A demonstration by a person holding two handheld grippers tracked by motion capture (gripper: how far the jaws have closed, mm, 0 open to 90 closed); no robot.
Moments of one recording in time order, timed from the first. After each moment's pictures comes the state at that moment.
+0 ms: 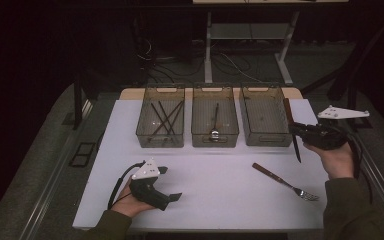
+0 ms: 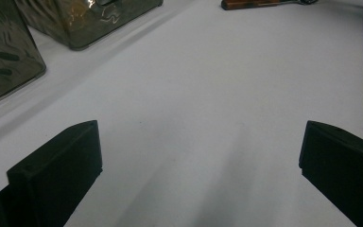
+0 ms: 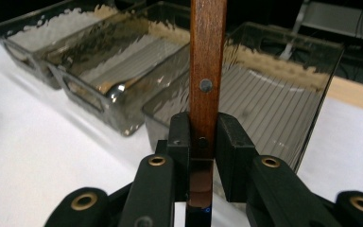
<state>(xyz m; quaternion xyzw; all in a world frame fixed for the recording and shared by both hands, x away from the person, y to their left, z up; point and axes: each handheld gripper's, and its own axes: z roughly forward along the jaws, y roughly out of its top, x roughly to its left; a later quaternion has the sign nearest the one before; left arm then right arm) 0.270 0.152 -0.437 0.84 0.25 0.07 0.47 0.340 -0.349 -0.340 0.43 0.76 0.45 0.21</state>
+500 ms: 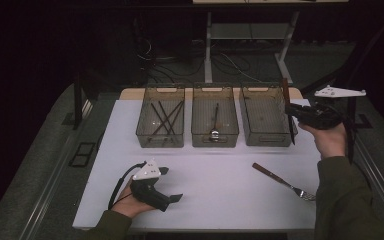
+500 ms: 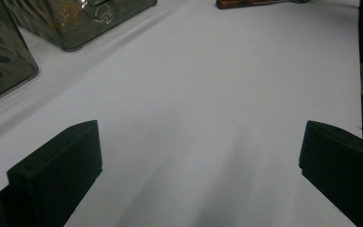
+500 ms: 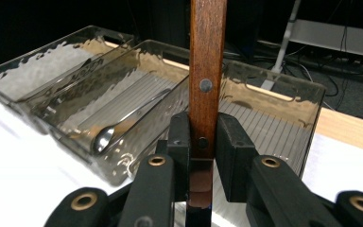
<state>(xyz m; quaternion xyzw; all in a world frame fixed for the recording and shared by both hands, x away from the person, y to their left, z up) 0.270 0.150 -0.437 0.84 0.24 0.07 0.47 0.378 -0.338 -0.313 0.44 0.73 0.47 0.22</state>
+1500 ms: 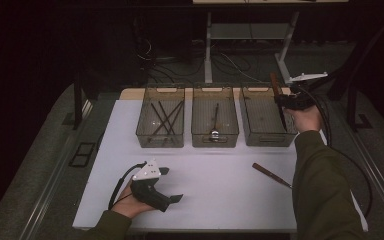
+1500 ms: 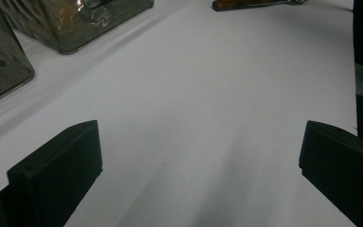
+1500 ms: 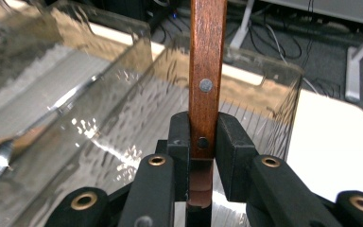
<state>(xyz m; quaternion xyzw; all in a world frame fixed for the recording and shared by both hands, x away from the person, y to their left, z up) 0.269 0.150 -0.436 0.84 0.24 0.06 0.48 0.469 -0.319 -0.346 0.51 0.75 0.36 0.23</state>
